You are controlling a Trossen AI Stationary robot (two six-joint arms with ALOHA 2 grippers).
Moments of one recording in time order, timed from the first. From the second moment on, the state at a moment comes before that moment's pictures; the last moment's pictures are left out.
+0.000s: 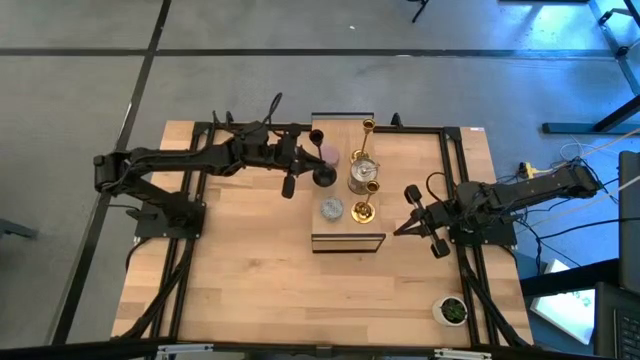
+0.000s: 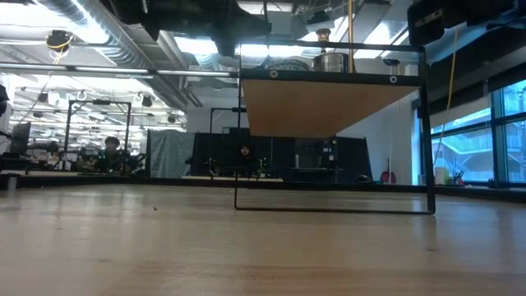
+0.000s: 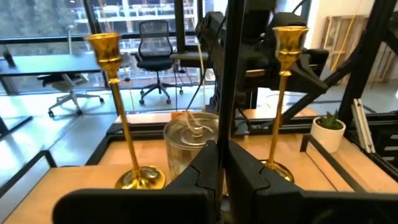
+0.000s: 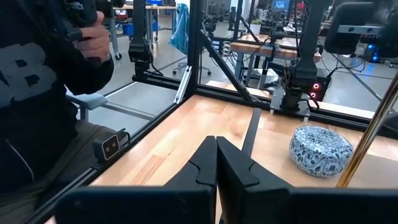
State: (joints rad) left arm 0.33 1.34 0.89 0.36 0.33 0.07; right arm 0.25 0.62 0.39 0.12 -0.16 -0.07
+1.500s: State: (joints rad) left arm 0.33 1.48 0.89 0.44 0.38 0.07; right arm 0.25 0.62 0.39 0.11 -0.16 -0.07
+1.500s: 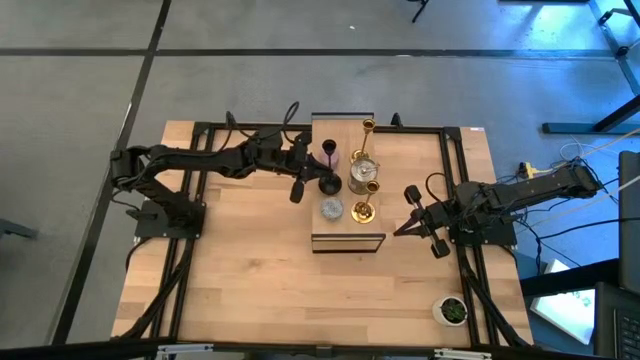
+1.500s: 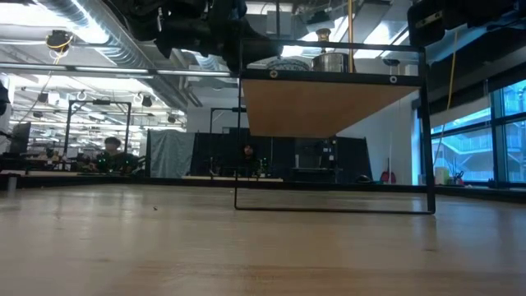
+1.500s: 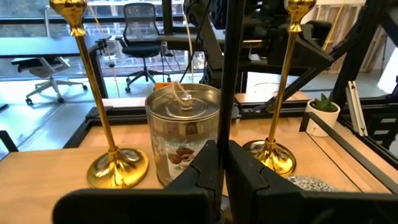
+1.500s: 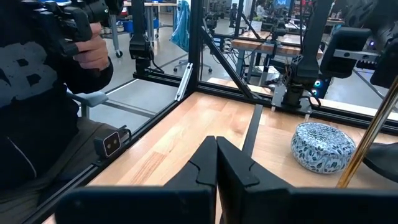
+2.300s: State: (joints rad) left arm 0.33 1.48 0.89 0.42 0.38 0.07; right arm 0.25 0.62 0.39 0.09 -0.16 -0.07
